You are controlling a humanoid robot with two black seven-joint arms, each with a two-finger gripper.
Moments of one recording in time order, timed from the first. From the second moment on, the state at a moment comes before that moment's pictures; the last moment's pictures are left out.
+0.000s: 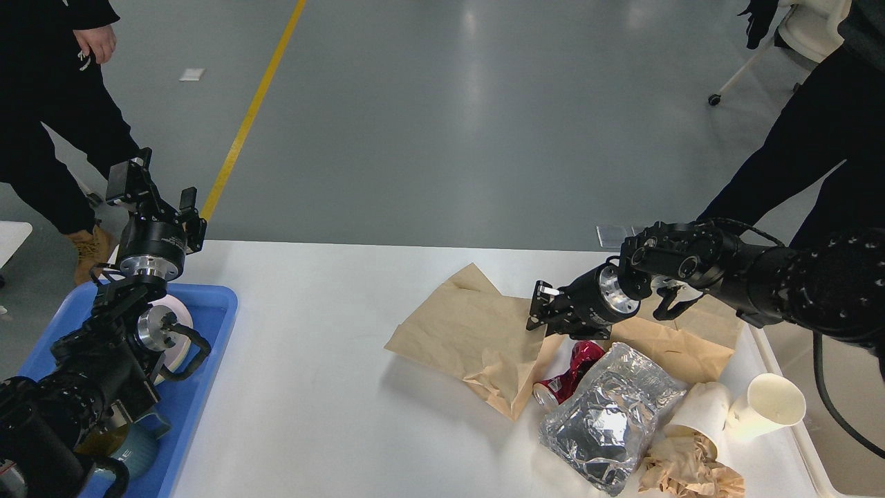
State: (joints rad) left arm -0.83 0.18 -0.58 -0.14 0.00 -0.26 -0.69; right arm 1.35 -0.12 -0.93 0.69 0.07 0.60 0.07
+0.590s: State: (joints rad) left arm -0.83 0.18 -0.58 -0.14 0.00 -0.26 -0.69; right arm 1.83 -0.57 -0.82 0.98 0.07 0.77 0.07
